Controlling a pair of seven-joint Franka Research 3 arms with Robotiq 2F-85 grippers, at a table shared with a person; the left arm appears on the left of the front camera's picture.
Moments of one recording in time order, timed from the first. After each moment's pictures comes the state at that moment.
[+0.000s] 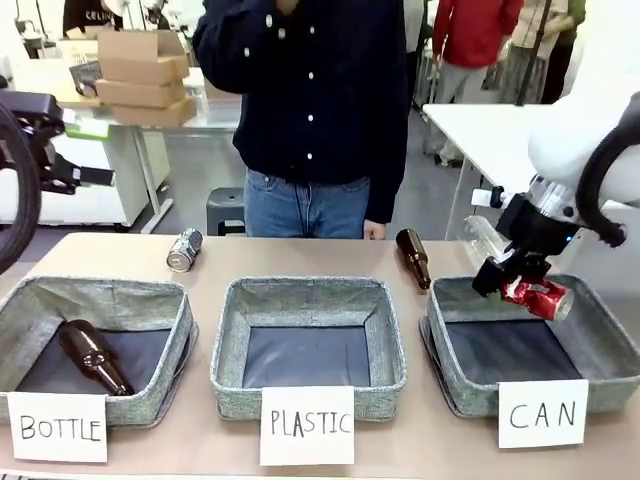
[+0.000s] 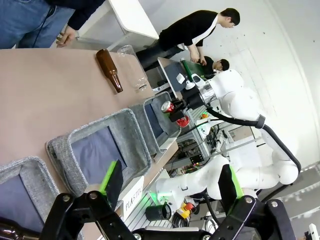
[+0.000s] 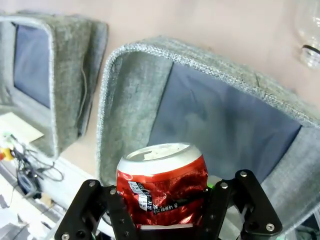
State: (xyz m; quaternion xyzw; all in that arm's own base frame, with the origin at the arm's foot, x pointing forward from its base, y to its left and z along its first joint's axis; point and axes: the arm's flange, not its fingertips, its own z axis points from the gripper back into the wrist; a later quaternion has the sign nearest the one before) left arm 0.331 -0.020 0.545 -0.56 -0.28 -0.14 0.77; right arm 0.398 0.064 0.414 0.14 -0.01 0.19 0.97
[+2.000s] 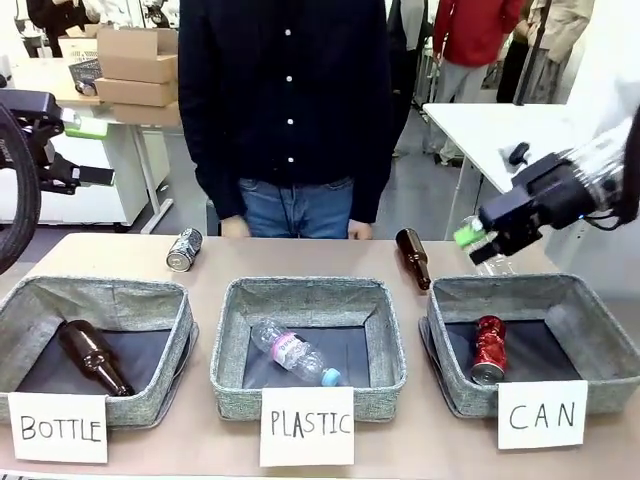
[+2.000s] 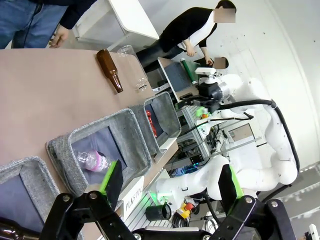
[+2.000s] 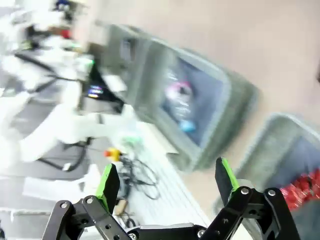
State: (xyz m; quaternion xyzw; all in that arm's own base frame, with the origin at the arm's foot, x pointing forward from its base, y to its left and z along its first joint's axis) left arm 0.331 -0.020 0.545 -0.56 -0.28 -0.14 0.77; right arm 0.382 0.049 0.471 0.48 -0.11 0.22 0.84
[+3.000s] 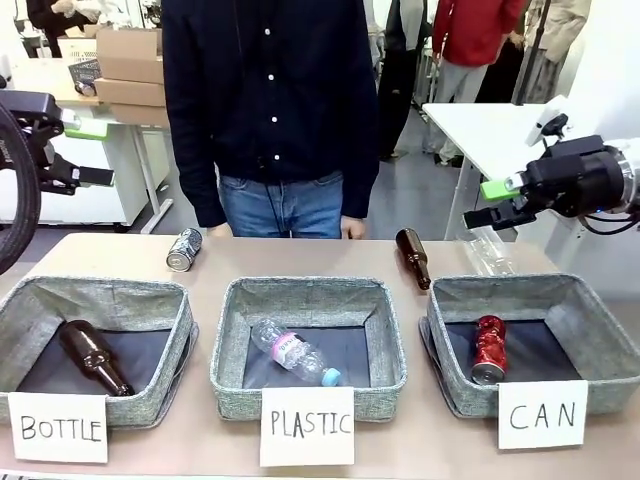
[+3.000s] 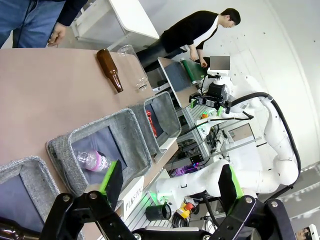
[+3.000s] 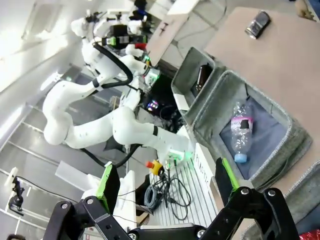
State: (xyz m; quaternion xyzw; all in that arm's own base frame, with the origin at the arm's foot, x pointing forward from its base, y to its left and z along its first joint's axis) left arm 0.332 -0.020 0.545 -0.56 -0.27 -0.14 0.77; right arm 0.371 0.040 0.476 0.61 -0.16 0.26 0.73
